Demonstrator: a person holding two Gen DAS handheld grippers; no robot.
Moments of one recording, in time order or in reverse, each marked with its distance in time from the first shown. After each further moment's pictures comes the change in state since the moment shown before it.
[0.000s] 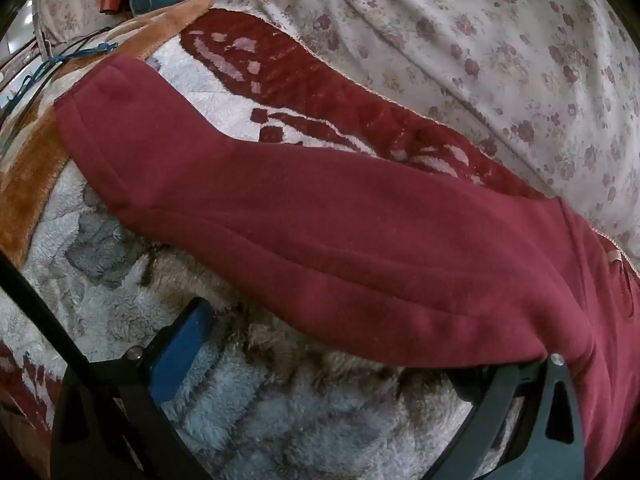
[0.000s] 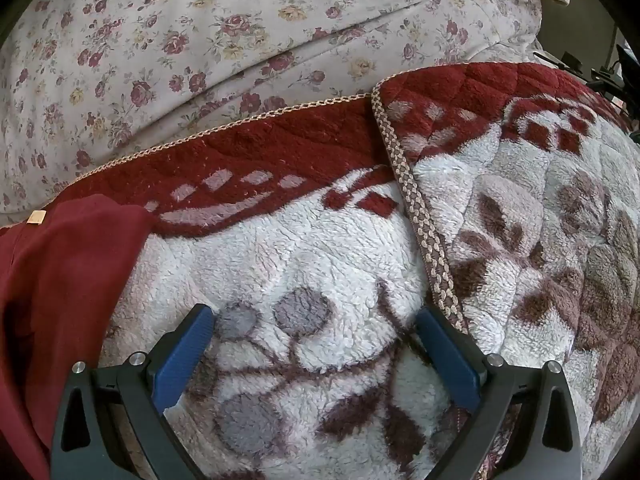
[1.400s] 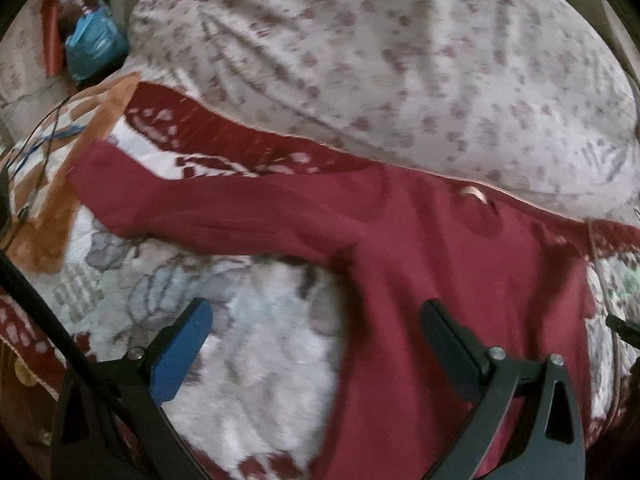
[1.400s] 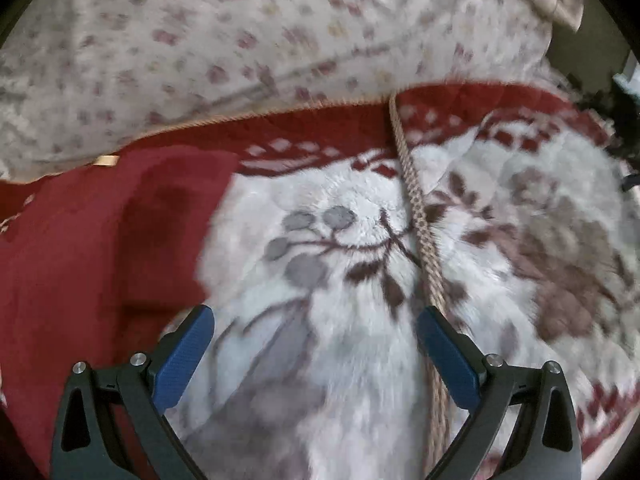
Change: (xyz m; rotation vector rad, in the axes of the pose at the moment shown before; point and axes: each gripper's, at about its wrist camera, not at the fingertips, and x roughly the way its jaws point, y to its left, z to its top) left arm -0.149 -0.062 -0.046 0.227 -0.042 -0.214; right arm -0.111 0.019 -0.042 -0.110 0.043 0.042
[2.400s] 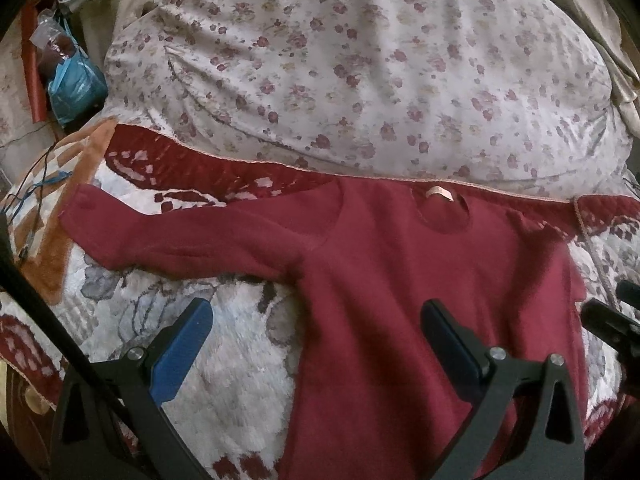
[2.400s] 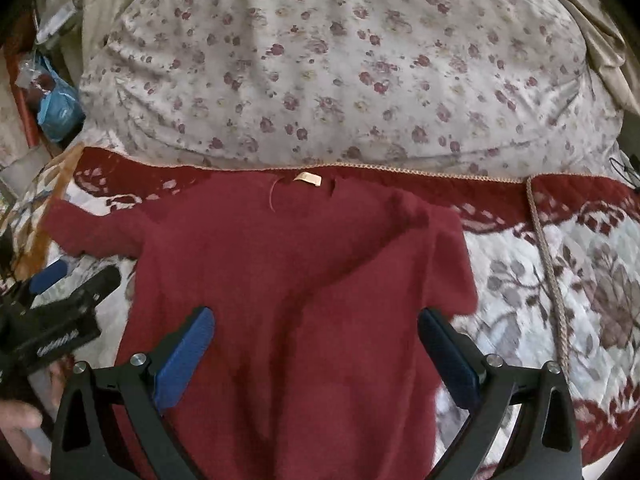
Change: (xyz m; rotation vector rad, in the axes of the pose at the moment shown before) left arm -0.011 -0.040 0.000 0.095 -0.067 0.008; right arm -0.075 0.187 -0.007 -0.159 -0.122 0.216
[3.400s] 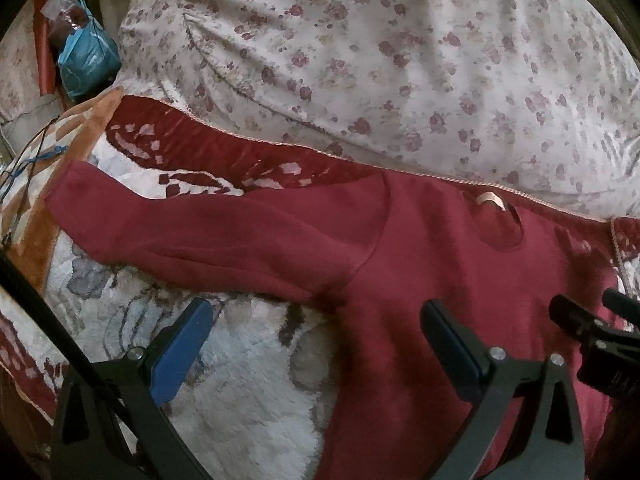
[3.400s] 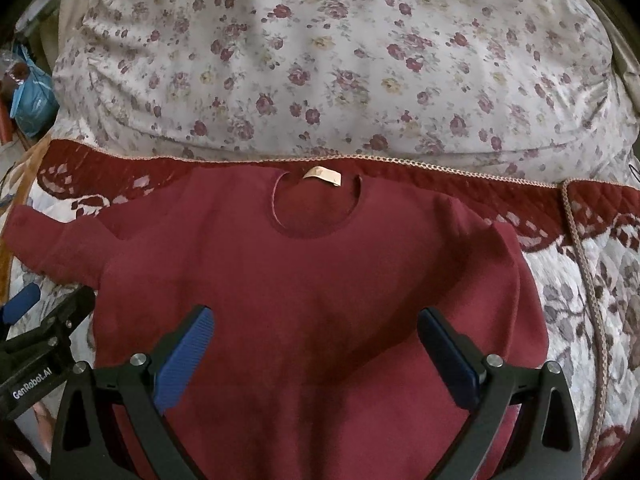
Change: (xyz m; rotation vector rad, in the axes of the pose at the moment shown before) left arm 0.062 0.025 0.013 -0.075 0.049 0.059; right arm 0.090 0.035 0.028 0.000 0.049 -0.042
